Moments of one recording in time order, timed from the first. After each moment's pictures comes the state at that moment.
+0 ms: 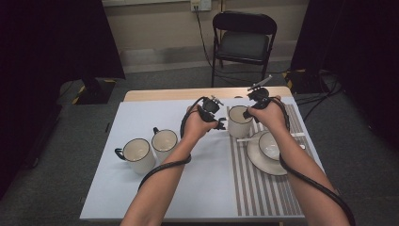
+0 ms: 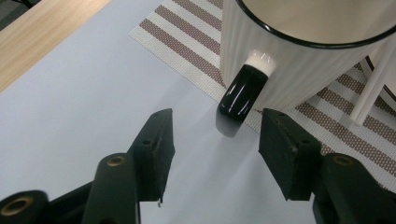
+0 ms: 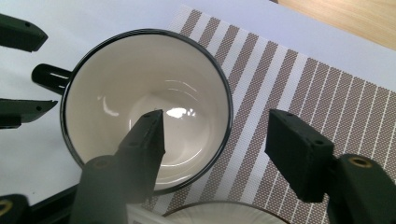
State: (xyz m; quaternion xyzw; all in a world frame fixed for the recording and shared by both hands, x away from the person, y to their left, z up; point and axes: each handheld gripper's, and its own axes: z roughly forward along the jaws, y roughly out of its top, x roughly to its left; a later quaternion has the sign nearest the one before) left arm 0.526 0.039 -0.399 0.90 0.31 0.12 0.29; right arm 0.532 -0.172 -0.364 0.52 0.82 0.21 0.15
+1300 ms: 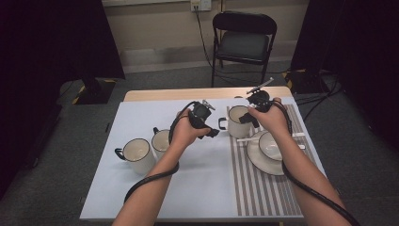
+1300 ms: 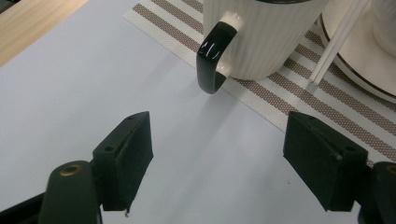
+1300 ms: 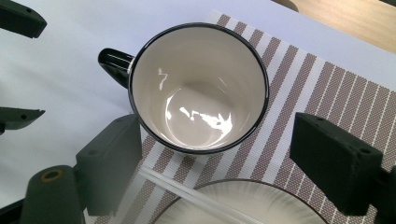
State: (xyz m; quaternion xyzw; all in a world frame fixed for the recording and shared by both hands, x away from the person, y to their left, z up) left arm 0.496 0.066 -0.387 0.89 0.31 0.10 0.31; right arm 0.502 -0.166 -0.349 0.49 0.83 0.24 0.15
